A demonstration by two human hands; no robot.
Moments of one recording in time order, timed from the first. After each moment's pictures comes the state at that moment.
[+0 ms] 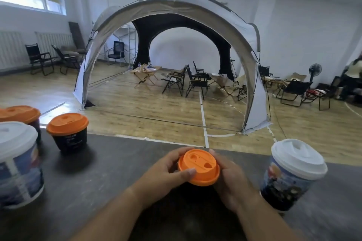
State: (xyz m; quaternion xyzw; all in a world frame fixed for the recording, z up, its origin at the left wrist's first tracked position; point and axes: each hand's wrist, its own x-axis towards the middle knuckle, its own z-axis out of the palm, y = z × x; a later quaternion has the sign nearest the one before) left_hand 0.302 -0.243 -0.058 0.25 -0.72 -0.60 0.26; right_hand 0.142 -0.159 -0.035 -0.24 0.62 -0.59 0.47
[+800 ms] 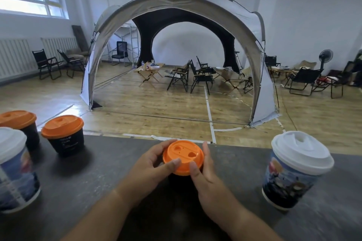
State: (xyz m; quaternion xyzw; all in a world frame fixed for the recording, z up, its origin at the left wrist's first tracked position) left_hand 0.308 -0.252 -0.062 0.29 -0.69 -0.58 0.33; right_hand 0.163 -0.154 -0.058 -0.48 0.62 -0.48 0.39
